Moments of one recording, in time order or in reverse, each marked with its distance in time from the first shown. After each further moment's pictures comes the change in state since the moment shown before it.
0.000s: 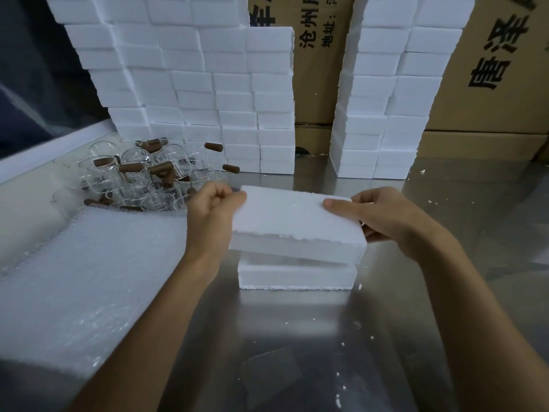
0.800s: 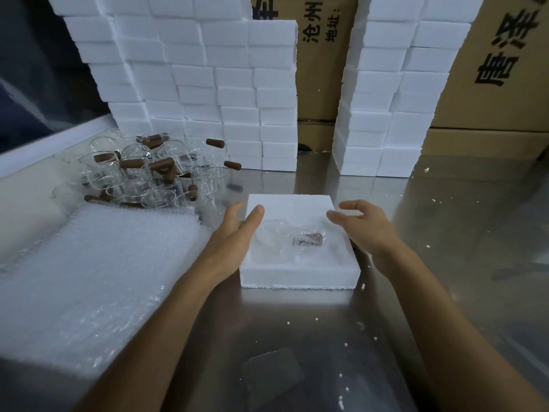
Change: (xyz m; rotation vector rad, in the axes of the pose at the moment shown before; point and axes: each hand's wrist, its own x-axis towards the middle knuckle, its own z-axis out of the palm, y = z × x) left_hand -0.001 -0.045 -0.006 0.432 -0.330 -0.293; right_hand 0.024 0.039 0.040 0.145 0.186 0.022
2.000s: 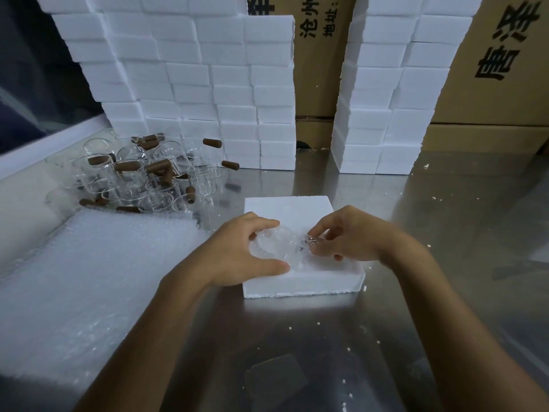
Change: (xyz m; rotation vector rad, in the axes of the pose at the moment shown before) left_hand -0.013 0.028 -0.018 0.426 -0.233 0.261; right_hand -0.020 -0.041 -0.001 -0.619 -0.492 -0.145
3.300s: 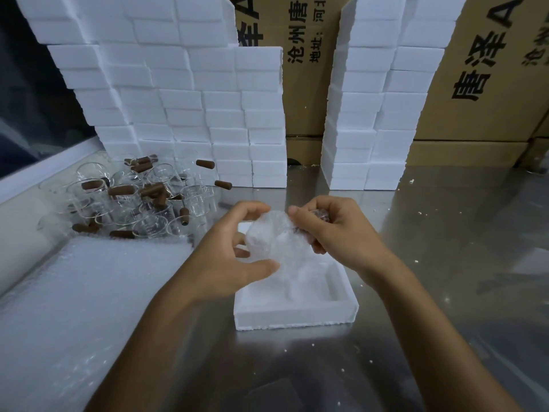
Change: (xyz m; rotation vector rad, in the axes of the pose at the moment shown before) left_hand -0.007 0.026 -0.020 -0.424 0.122 0.162; right_hand -0.016 -0.037 0.001 0.601 0.377 -0.312
